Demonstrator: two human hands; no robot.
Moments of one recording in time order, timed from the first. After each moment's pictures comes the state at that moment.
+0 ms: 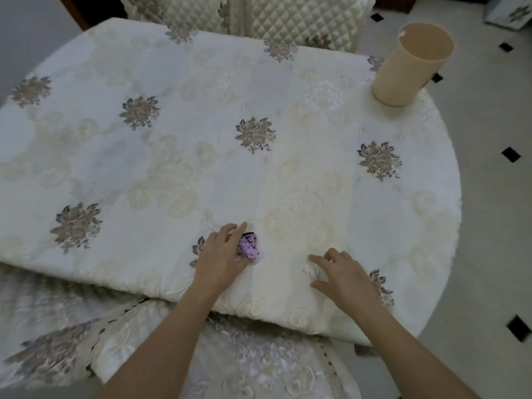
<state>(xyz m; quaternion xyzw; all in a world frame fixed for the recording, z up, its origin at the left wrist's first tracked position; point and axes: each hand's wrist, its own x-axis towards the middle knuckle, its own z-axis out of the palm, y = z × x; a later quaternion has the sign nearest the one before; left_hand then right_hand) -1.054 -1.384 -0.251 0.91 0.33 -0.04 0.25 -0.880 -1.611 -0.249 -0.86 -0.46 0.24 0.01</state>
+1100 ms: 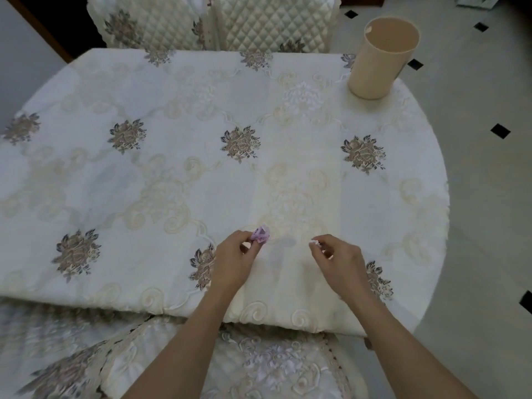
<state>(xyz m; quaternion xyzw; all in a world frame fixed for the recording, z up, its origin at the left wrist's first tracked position) -1.016 -1.407 -0.226 0.80 0.38 0.10 0.46 -0.886 -1.595 -0.226 -0.90 -0.22 0.17 0.35</state>
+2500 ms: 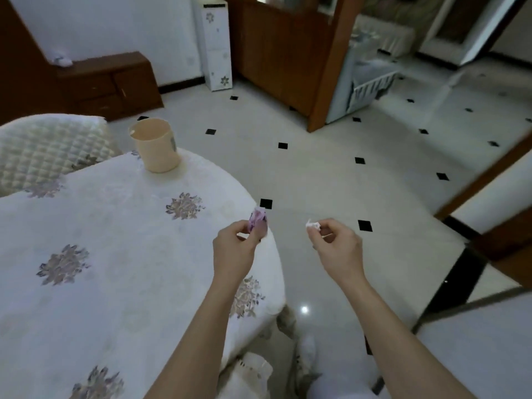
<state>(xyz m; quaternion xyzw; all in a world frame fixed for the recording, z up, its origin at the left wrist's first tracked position) -0.892 -1.627 -0.086 0.78 0.06 0.02 0.62 -0.910 -1.828 -0.091 -0.85 0.12 -0.17 0.48</state>
